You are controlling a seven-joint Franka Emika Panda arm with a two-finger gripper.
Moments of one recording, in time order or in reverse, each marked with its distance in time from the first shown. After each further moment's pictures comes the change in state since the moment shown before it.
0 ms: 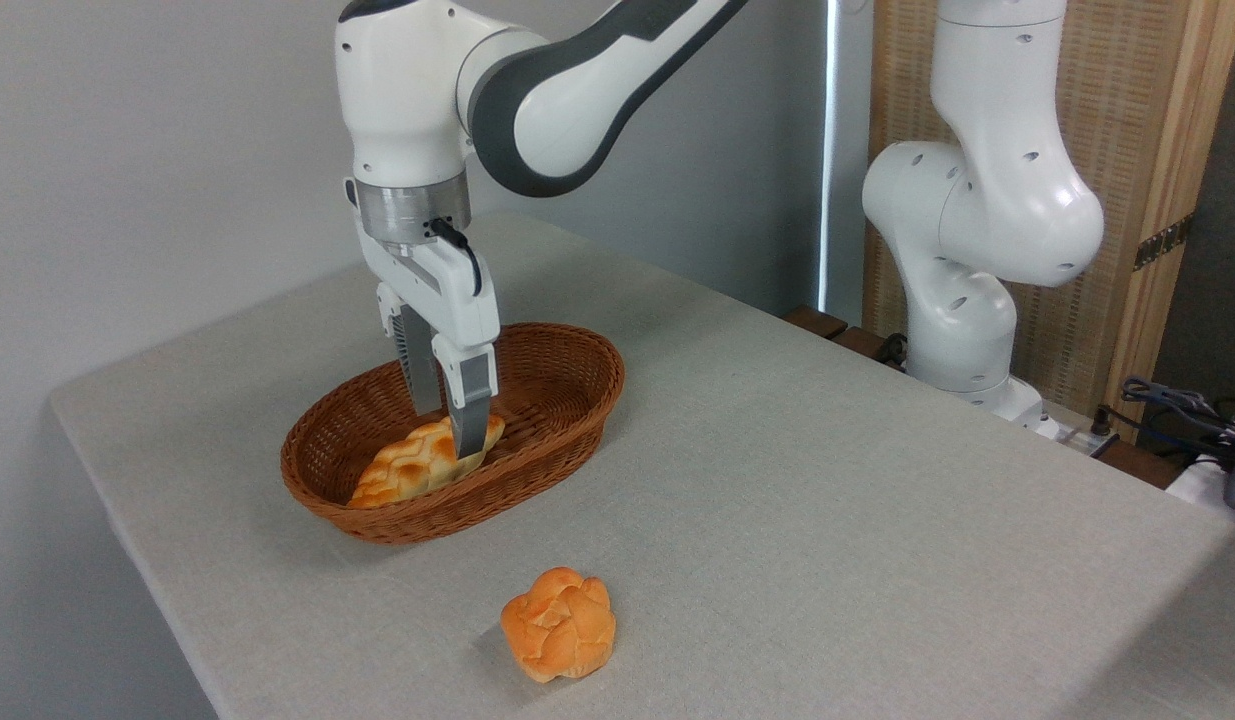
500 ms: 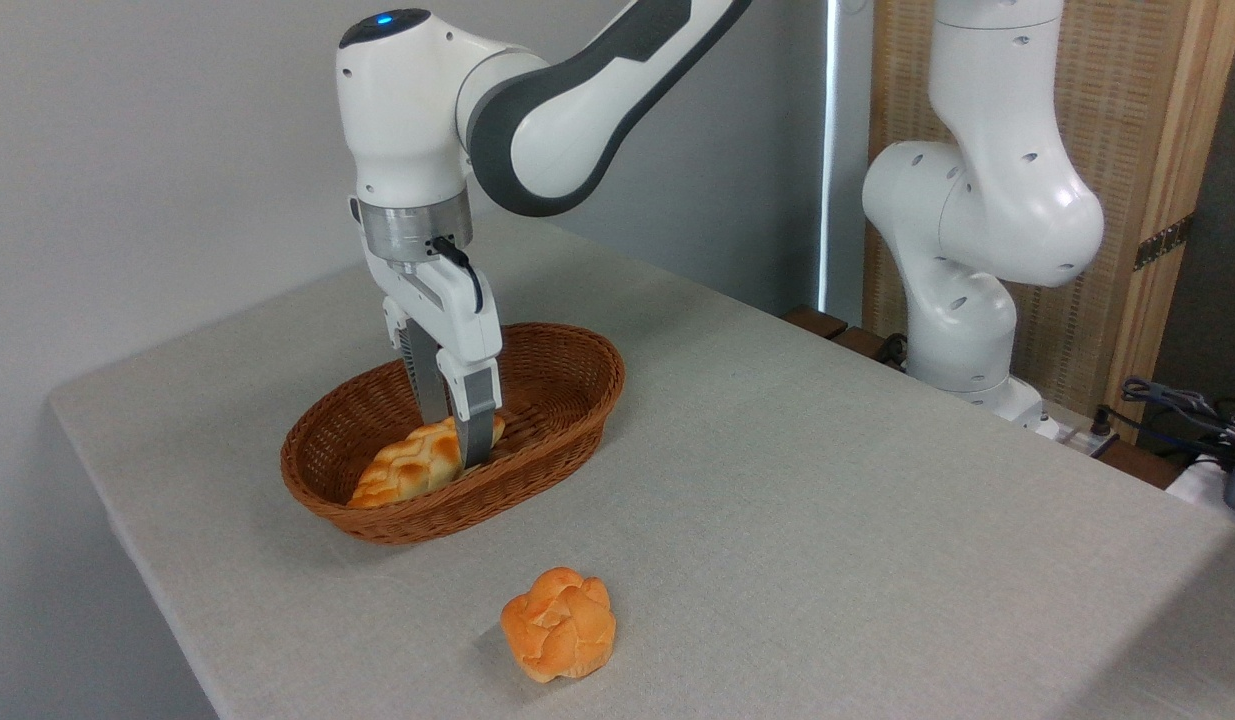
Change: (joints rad) arm 0.000 0.021 -0.008 -0.015 0.000 0.011 0.000
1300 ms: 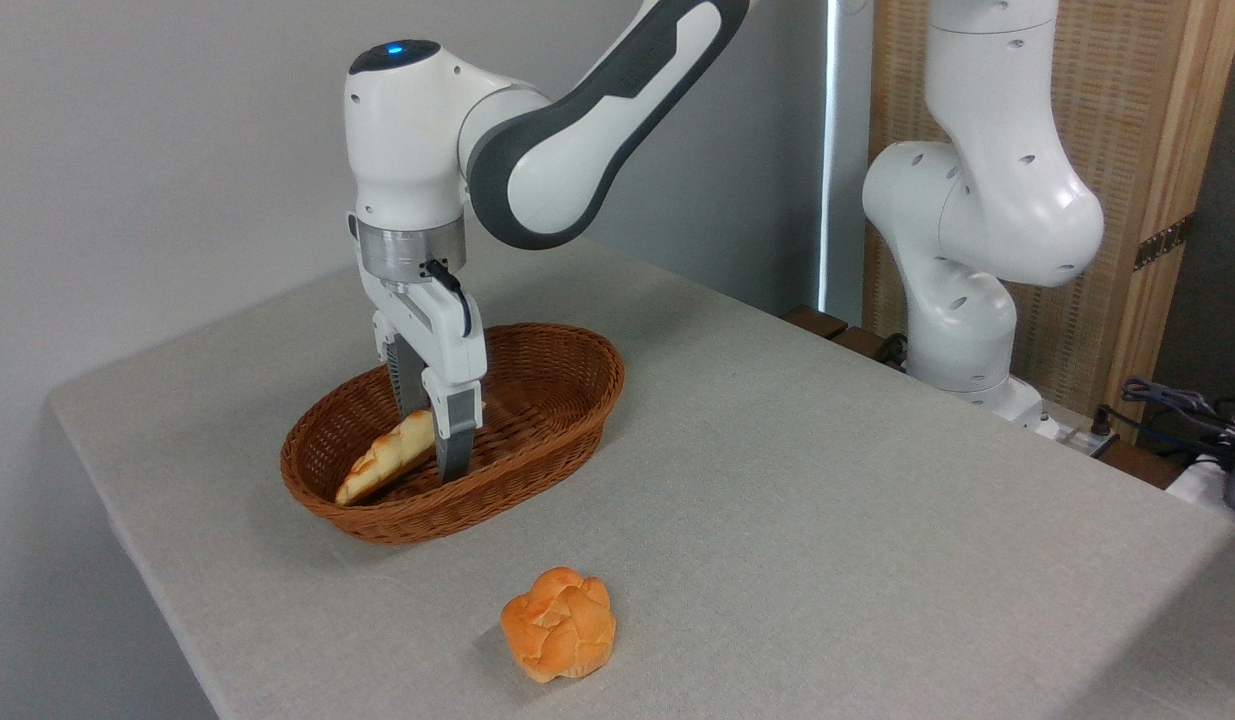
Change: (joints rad) arm -0.002 0.038 -0.021 -0.031 0.000 0.137 0.000
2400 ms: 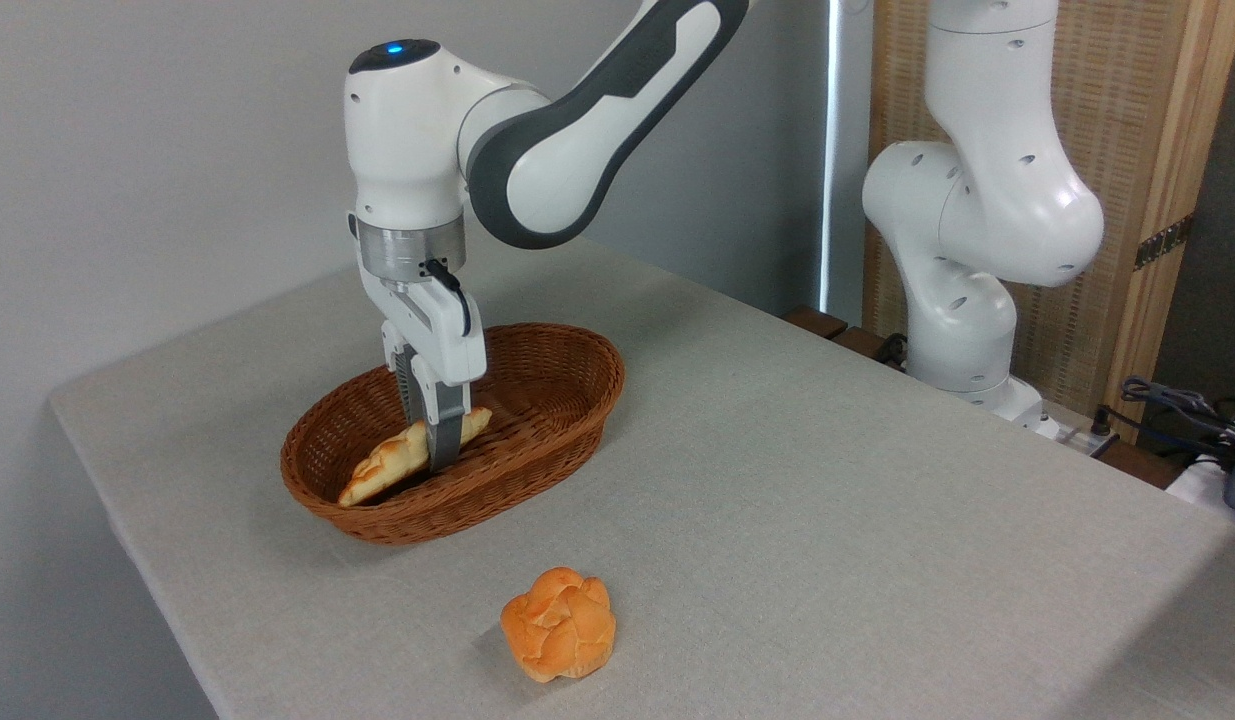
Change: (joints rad) arm 0.000 0.000 -0.002 0.000 0.000 0.000 0.000
